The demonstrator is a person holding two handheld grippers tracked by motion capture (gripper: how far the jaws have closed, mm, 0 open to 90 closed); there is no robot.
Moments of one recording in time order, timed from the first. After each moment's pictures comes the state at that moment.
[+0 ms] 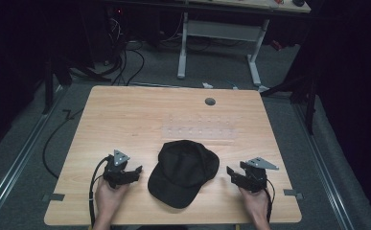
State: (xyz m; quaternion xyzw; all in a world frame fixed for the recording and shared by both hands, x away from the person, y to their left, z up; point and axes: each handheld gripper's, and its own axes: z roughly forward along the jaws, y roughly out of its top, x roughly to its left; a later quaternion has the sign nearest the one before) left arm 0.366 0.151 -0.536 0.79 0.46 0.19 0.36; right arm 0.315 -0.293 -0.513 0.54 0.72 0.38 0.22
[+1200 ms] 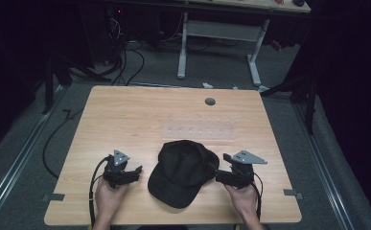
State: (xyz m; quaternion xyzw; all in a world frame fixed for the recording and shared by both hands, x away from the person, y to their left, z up) left arm 0.366 0.151 -0.536 0.79 0.46 0.19 0.36; right arm 0.318 -0.239 -0.468 0.46 0.75 0.44 0.21
